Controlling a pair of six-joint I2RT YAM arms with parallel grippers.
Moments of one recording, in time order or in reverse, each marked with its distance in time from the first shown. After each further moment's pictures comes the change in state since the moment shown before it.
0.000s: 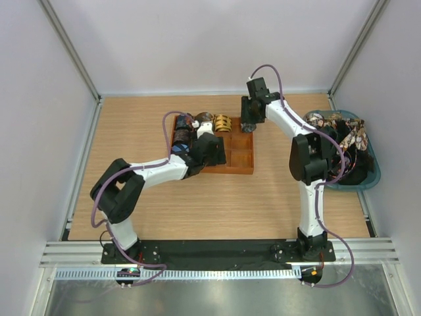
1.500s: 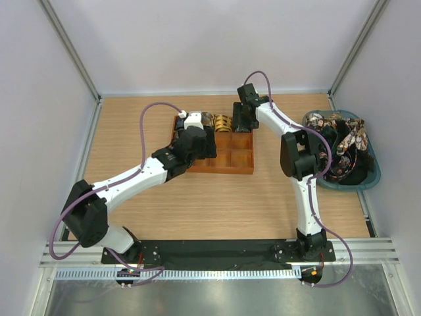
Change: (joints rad) left arm 0.001 -0.307 0.000 -0.177 -0.087 0.118; right arm 0.042 0.148 0.082 -0.022 0.032 0.079
